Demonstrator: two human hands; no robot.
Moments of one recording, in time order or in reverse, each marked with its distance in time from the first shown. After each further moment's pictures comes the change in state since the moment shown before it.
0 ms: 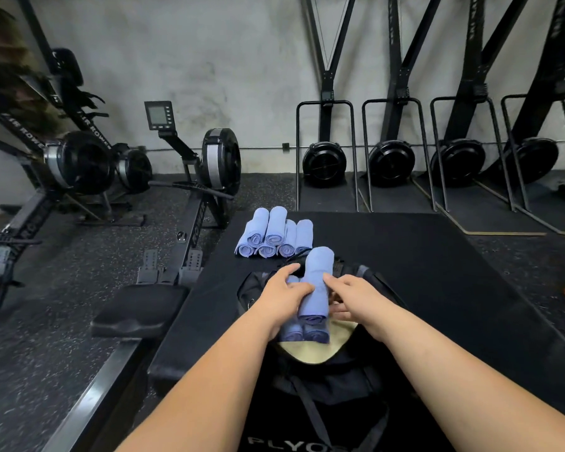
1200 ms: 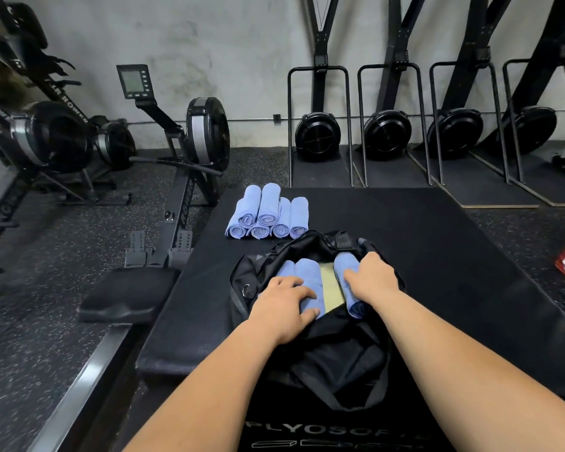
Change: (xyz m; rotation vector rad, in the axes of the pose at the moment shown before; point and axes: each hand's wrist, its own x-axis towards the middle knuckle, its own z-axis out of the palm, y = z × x) left_hand 0.022 -0.059 -0.004 1.128 -0.171 0.348; right_hand 0.060 0.027 -0.027 -0.711 0.444 0.146
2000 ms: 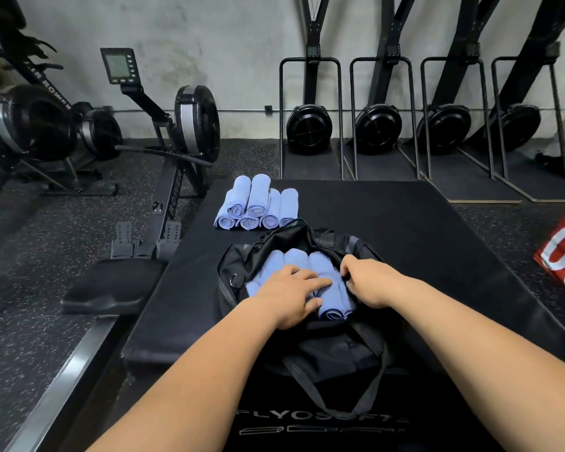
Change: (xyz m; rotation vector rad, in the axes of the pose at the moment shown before) left_hand 0.016 0.026 -0.004 0.119 -0.131 0.216; right_hand -0.017 0.025 -0.037 -0.506 -0.289 -0.508
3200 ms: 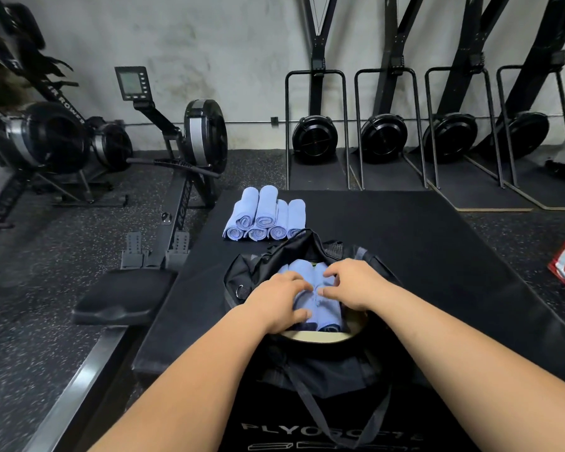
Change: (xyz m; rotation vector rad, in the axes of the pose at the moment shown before) left_hand -0.014 -0.029 -0.014 -0.073 0.050 -0.080; right_hand 0.013 -0.049 -0.009 0.195 0.090 0.032
